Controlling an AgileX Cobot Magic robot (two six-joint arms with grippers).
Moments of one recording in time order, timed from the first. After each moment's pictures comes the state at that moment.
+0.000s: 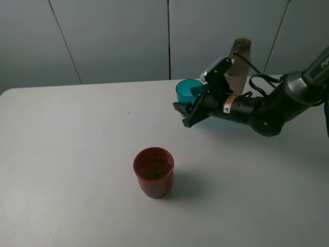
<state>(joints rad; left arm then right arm) 0.14 0.00 -0.51 0.00 1.09 0.12 0.34 2.15 -0.83 -0.51 -0.90 0.04</state>
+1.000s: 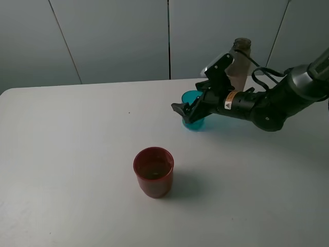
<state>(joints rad) 0.14 0.00 -0.51 0.00 1.09 0.12 0.34 2.09 -0.83 -0.51 -0.82 0.08</state>
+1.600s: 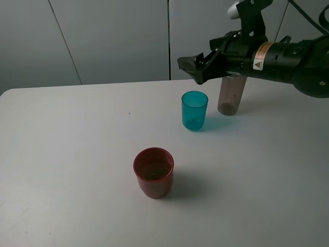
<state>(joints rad) 0.14 0.00 -0.51 0.00 1.09 0.12 0.34 1.62 -0.75 -0.67 -0.59 0.42</state>
